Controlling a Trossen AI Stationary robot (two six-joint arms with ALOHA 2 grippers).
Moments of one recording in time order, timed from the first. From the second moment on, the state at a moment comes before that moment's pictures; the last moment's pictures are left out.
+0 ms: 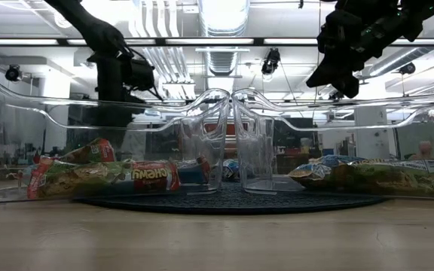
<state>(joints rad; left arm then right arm) 0.80 1.52 1.07 -0.92 -0.06 0.00 -0.48 0.92 0.67 -0.35 -0.30 0.37</state>
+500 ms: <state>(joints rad) 0.65 1.53 1.13 -0.67 -0.05 -0.45 -0.48 0.92 0.67 -0.35 -0.30 0.37</state>
